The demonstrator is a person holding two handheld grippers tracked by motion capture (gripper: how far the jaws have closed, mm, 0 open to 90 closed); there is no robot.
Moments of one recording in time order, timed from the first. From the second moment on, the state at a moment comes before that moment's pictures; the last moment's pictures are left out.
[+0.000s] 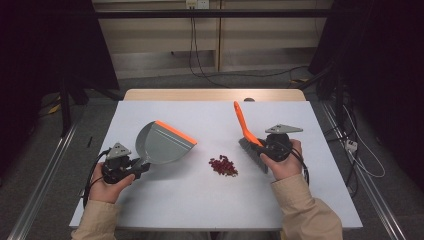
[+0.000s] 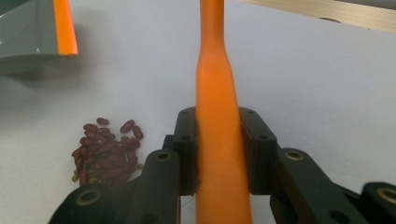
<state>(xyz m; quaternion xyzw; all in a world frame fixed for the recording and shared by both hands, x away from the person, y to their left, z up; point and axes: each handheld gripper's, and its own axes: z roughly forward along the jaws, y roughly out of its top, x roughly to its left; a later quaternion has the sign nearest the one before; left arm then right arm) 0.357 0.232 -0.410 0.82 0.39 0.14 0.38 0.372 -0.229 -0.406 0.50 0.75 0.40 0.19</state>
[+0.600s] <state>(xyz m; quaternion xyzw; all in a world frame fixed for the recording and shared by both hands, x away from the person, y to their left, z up) 0.334 0.217 -0.411 0.88 0.29 0.10 0.36 0.374 -0.225 -0.410 0.50 0.75 0.39 0.19</state>
